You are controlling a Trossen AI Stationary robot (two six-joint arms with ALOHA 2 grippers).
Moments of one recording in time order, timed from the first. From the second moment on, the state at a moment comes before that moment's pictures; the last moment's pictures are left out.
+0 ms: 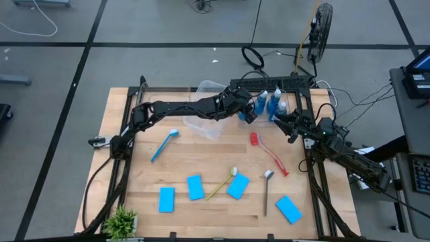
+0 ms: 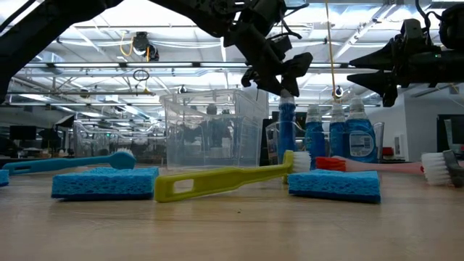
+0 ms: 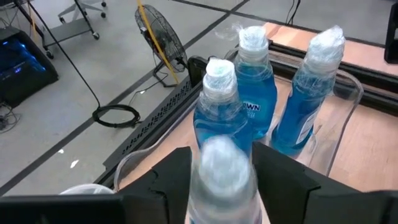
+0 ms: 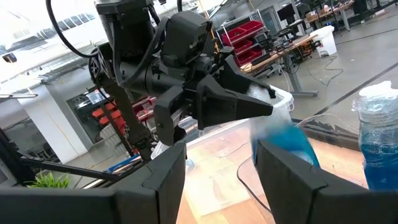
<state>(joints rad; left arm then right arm) 0.22 2.21 1.92 -0.23 -0.42 -0.13 -0.61 0.02 0.02 0.13 -0.26 0.48</state>
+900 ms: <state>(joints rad) 0.22 2.21 1.92 -0.23 -0.42 -0.12 -0.61 0.02 0.02 0.13 -0.26 0.49</state>
